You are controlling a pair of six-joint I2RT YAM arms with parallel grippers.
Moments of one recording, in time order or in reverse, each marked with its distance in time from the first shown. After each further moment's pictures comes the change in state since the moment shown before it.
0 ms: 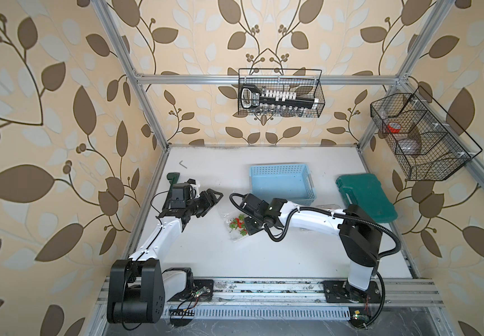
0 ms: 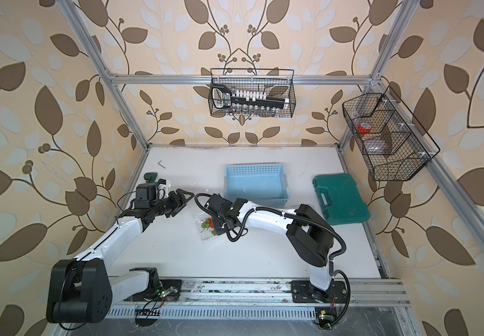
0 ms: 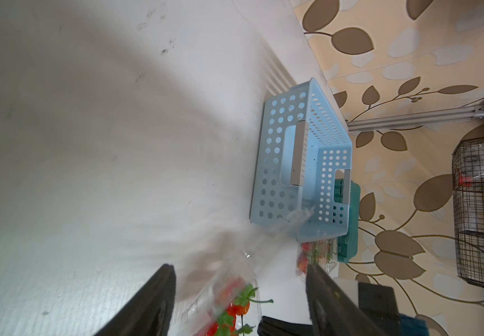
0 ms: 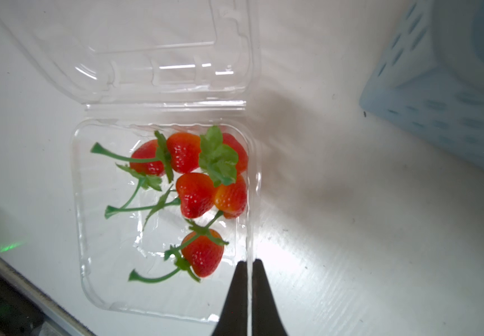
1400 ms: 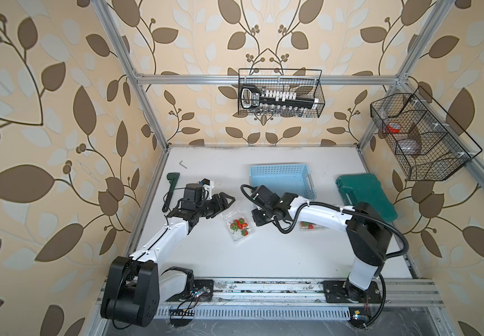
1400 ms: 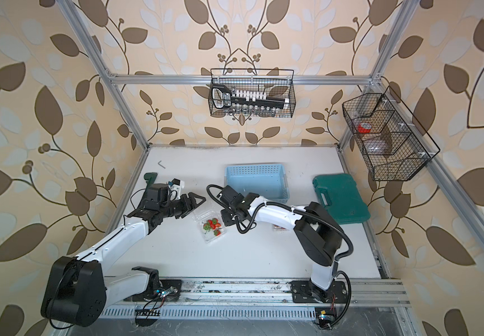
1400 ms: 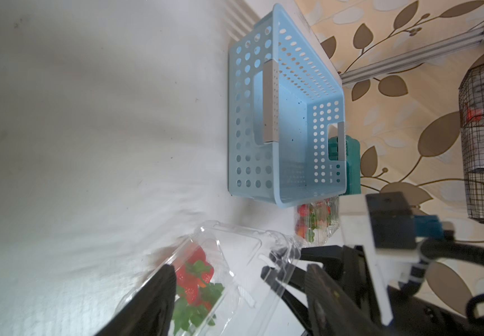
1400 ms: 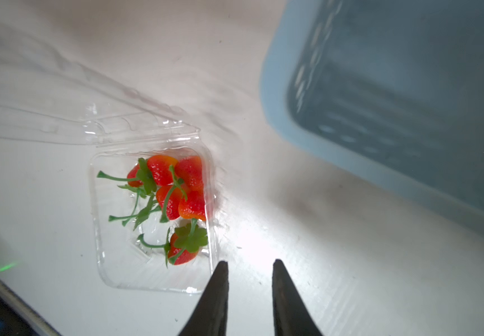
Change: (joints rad) left arm -0.201 -0.029 0.012 -0.013 -0.042 0.053; right arm -0.144 -0.146 -0.138 0.109 -0.060 -0.026
